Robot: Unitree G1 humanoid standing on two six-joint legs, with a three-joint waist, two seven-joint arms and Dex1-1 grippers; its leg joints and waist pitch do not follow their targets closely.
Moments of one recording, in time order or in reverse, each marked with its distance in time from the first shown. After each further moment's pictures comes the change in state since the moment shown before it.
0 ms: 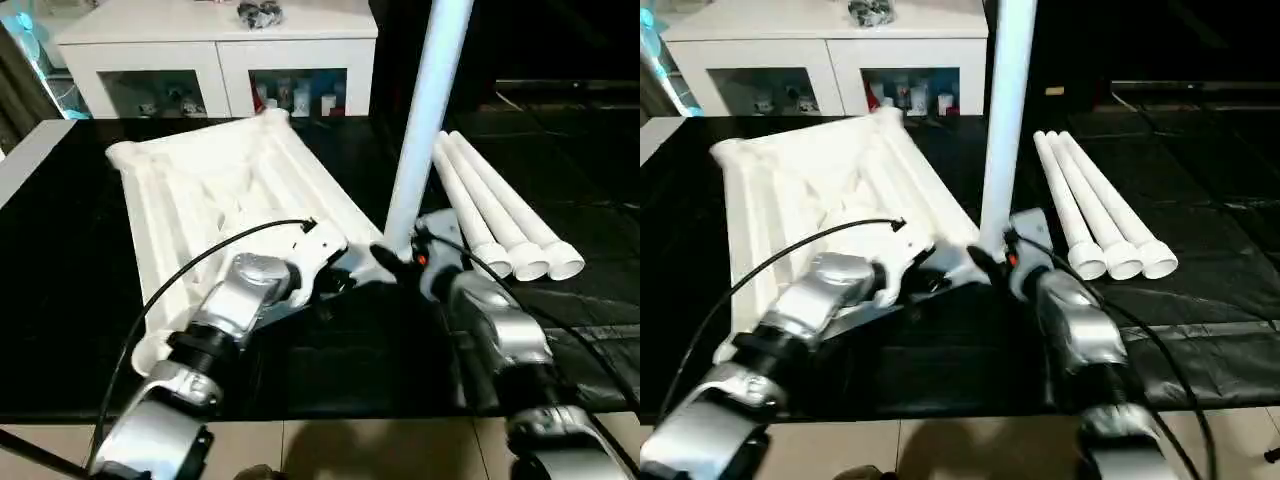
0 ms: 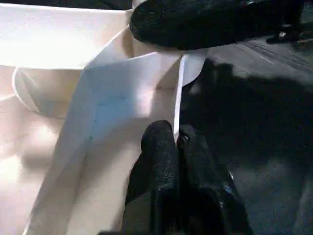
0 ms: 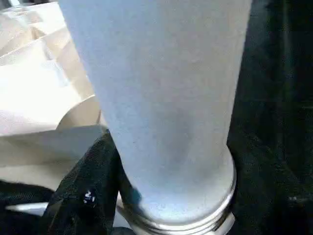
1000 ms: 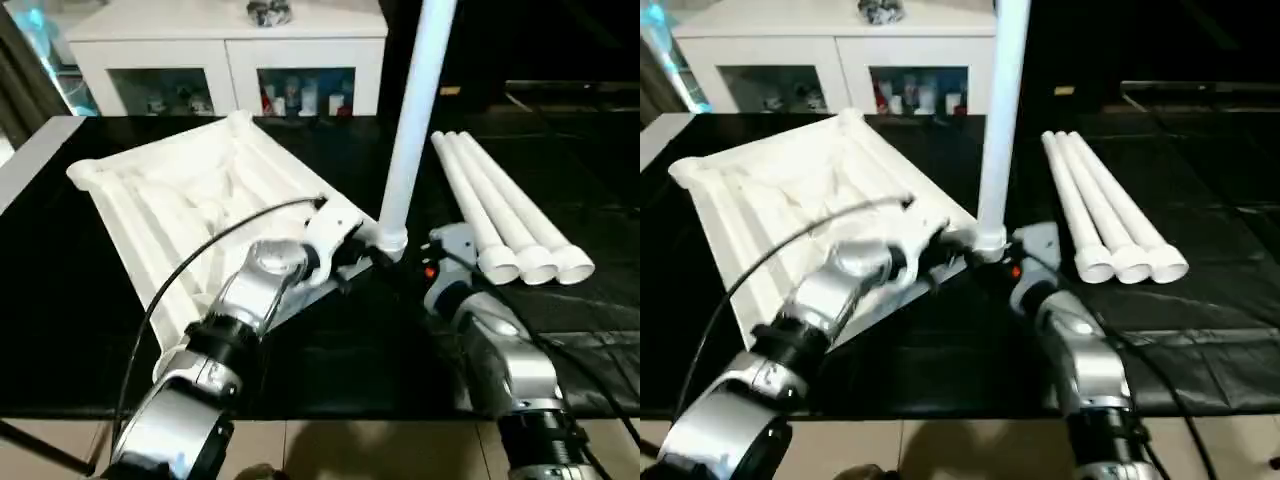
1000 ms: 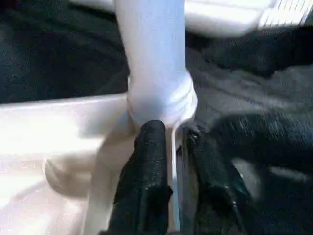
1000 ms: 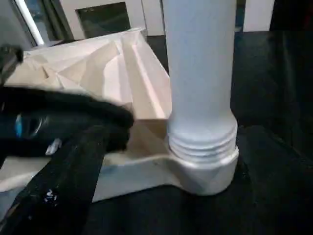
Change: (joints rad) left arm -0.061 -0.036 0.040 0.018 -0.011 -0.130 0.091; right arm 0.254 0.013 -0.008 -0.386 0.057 0.038 0.025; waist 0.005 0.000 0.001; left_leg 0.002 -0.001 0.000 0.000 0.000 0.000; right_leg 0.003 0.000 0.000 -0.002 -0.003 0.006
